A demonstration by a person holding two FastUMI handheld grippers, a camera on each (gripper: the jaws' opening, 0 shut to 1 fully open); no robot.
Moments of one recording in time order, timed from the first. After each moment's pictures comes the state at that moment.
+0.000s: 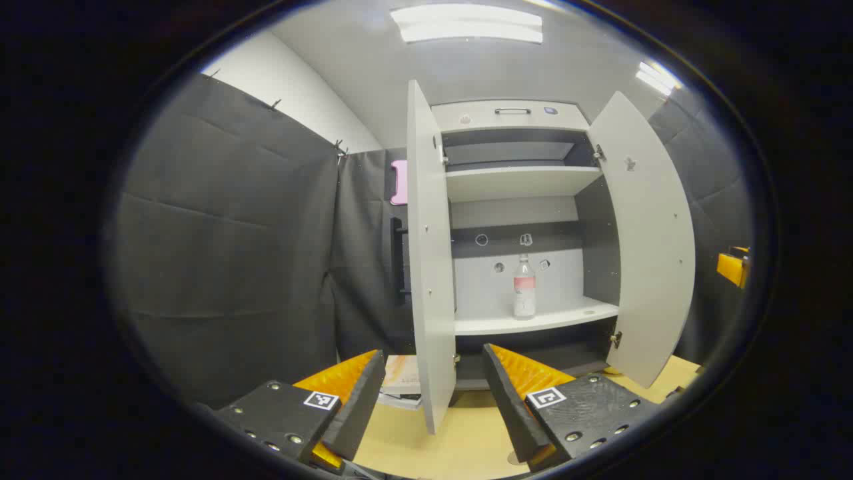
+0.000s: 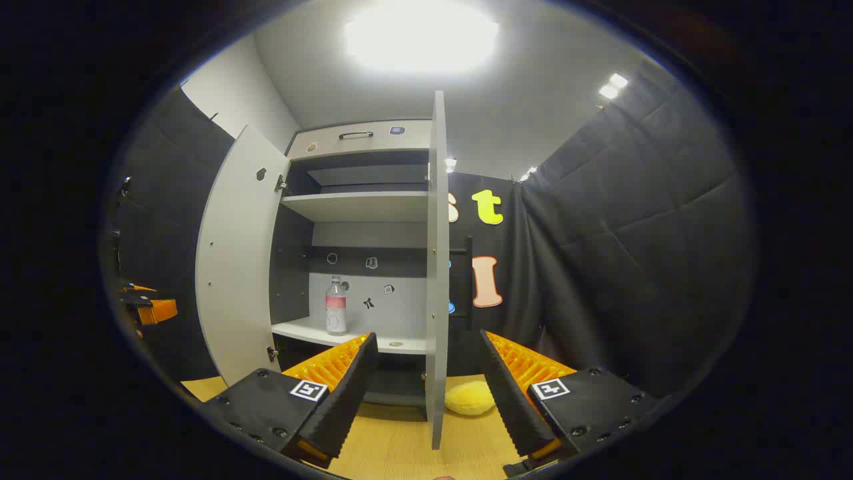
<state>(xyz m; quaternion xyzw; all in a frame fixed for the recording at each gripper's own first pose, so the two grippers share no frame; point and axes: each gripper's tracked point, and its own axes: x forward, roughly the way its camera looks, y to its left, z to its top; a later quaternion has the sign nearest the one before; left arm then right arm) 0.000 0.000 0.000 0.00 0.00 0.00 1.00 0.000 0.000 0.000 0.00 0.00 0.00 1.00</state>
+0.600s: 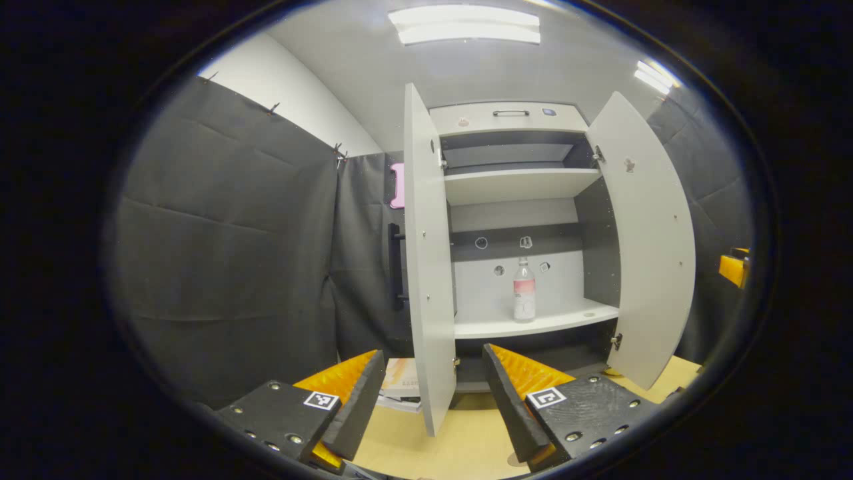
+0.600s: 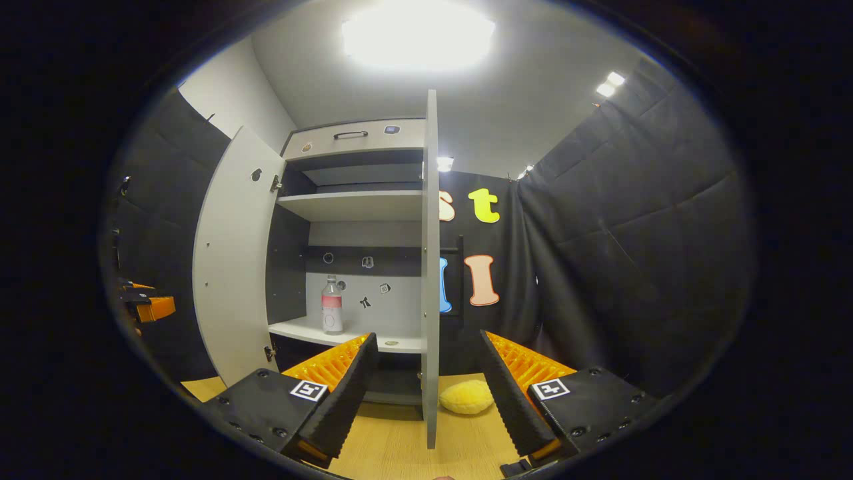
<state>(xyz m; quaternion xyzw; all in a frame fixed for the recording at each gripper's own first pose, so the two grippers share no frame) 0.002 -0.006 0.004 0.01 0.00 0.00 1.00 -0.001 -0.011 -0.007 0.00 0.01 -0.01 1.00</state>
